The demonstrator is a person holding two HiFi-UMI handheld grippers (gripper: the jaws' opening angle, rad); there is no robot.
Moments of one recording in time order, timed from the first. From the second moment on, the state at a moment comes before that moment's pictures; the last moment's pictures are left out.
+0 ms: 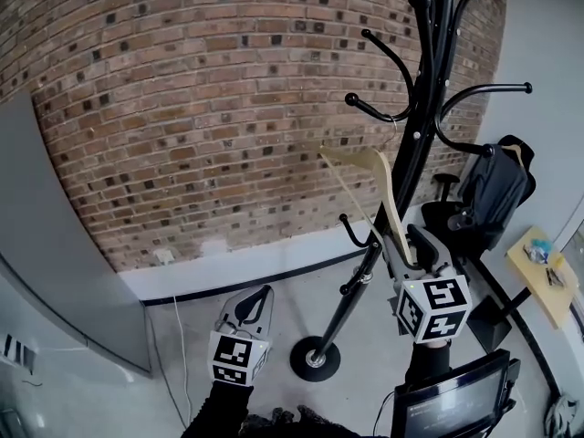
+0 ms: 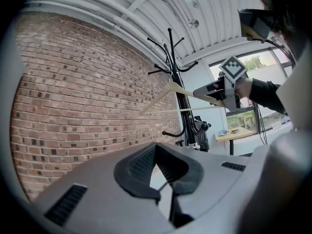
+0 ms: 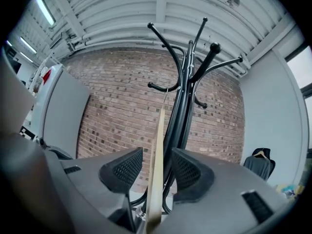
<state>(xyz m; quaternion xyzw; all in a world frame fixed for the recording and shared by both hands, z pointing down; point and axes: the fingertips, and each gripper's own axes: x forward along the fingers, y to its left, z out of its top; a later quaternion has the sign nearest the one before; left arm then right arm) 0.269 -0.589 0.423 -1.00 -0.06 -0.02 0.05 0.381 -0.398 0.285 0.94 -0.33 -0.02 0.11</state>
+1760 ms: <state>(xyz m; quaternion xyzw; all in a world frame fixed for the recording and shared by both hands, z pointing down) 0.279 -0.491 0.421 -0.99 -0.15 -0.01 0.05 0.309 -0.292 0.403 0.95 -0.29 0.04 0.05</state>
